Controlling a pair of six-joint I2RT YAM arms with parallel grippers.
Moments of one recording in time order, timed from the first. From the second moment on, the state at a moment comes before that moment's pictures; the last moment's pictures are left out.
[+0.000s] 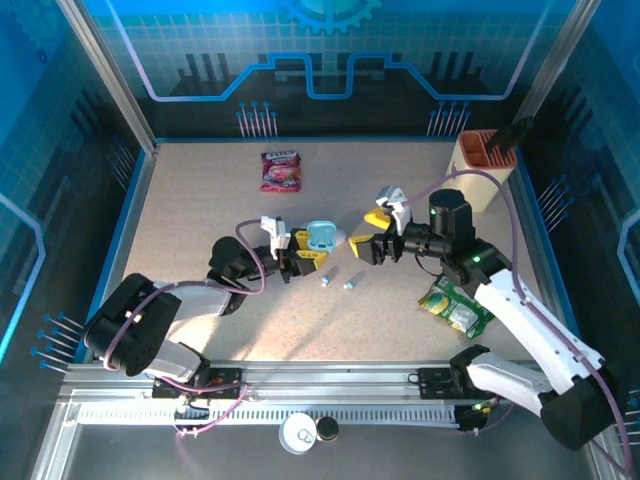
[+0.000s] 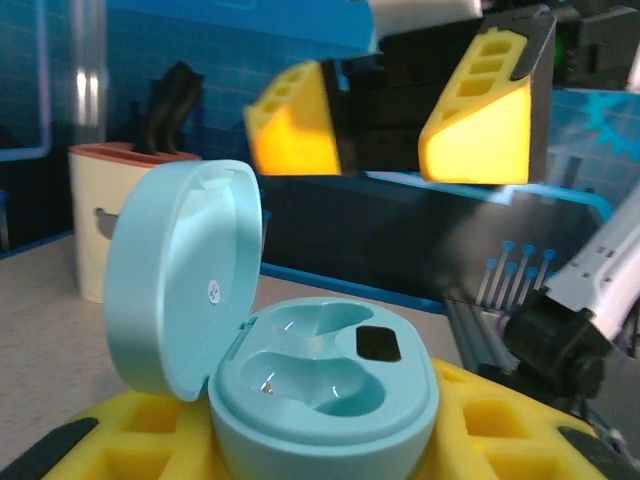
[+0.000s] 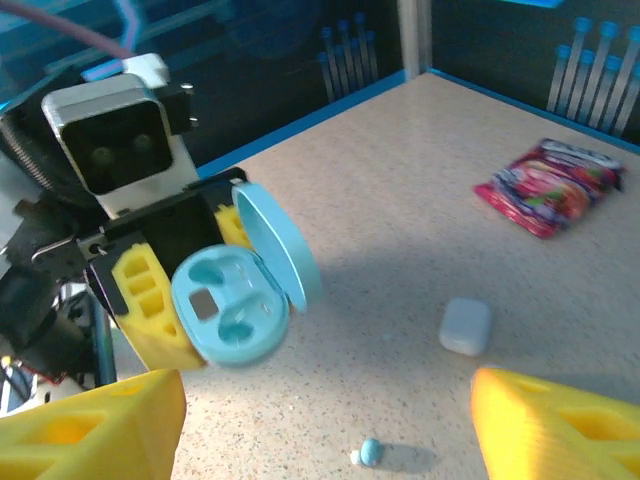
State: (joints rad) left arm -0.46 1.45 0.42 1.28 0.84 -0.34; right arm 0.45 1.01 0.91 -0.30 -0.58 0.01
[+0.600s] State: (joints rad) left arm -0.41 1.40 0.37 1.28 0.76 -0.29; right arm 0.52 1.42 0.82 -0.46 -0.40 0.31
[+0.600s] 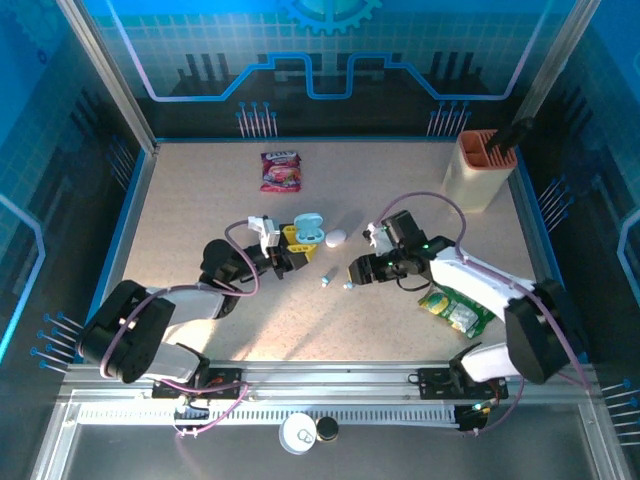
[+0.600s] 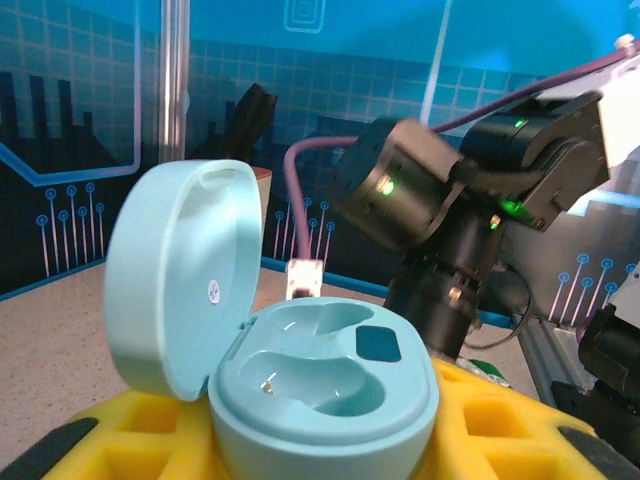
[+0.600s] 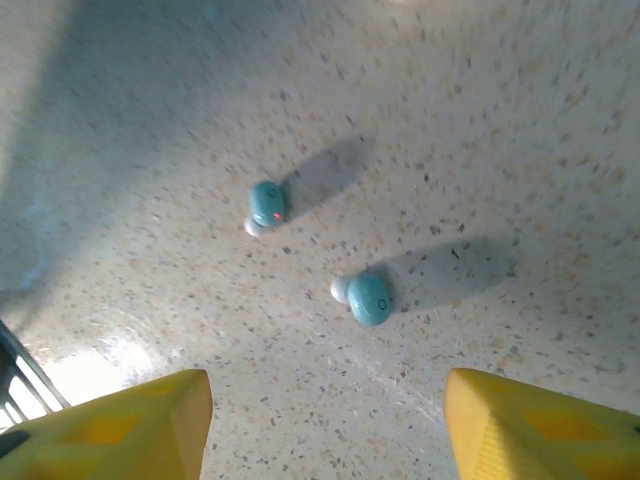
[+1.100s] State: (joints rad) left arm -0.40 1.38 0.34 1.28 0.74 -0.29; right arm 0.61 1.54 0.74 -0.36 -0.48 0.51
